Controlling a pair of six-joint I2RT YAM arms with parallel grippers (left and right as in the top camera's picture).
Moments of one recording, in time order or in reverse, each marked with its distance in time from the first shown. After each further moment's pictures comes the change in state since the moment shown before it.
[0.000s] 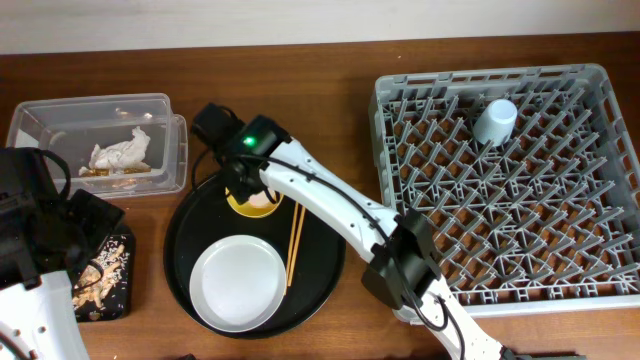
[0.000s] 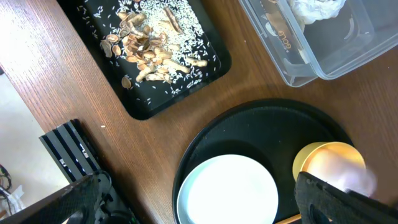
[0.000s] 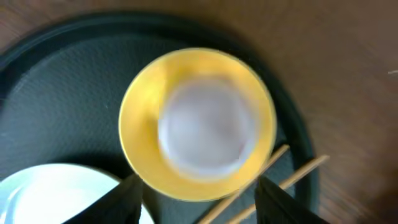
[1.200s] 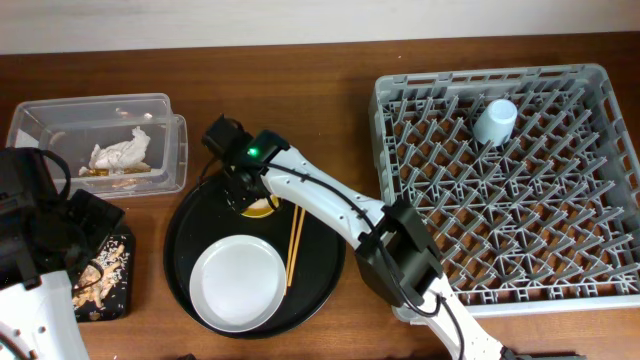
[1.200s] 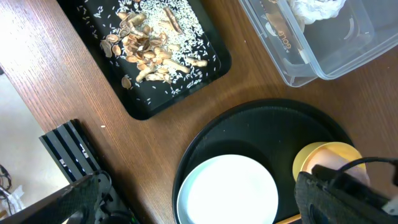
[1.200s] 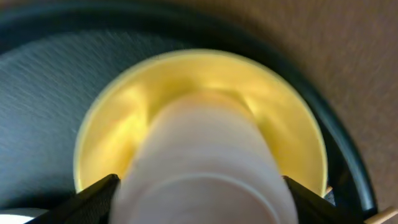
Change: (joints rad) left arm 0.000 0.000 0.000 0.000 0.000 0.000; right arm -0.014 -0.001 -0.282 0.276 -0.047 0.000
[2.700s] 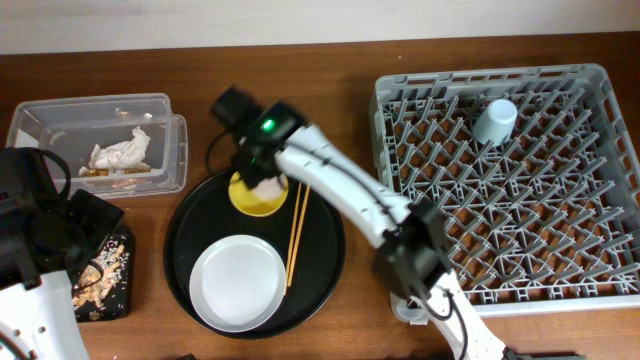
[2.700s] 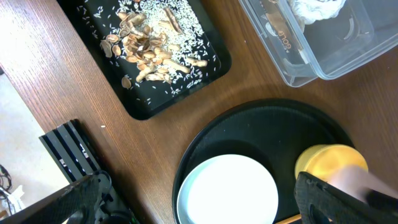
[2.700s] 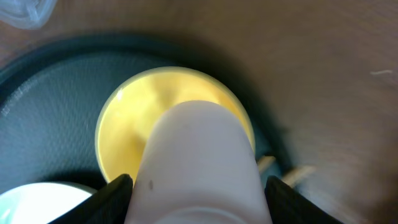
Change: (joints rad) left arm 0.000 0.000 0.000 0.000 0.000 0.000; right arm -0.078 -0.029 0.216 -0.213 -0.015 0.005
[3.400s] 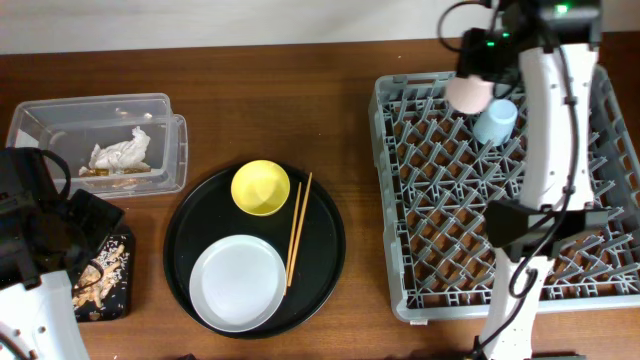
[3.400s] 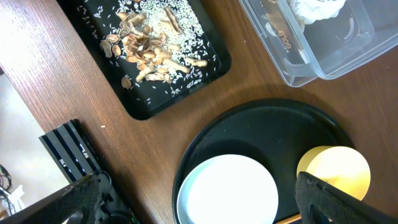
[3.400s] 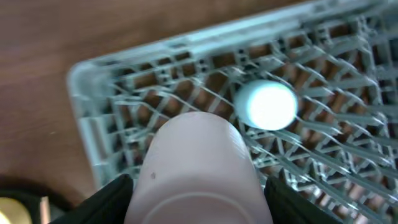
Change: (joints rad) left arm 0.000 0.000 0.000 0.000 0.000 0.000; right arm -0.773 -0.139 0.357 -0.420 0.022 -0.051
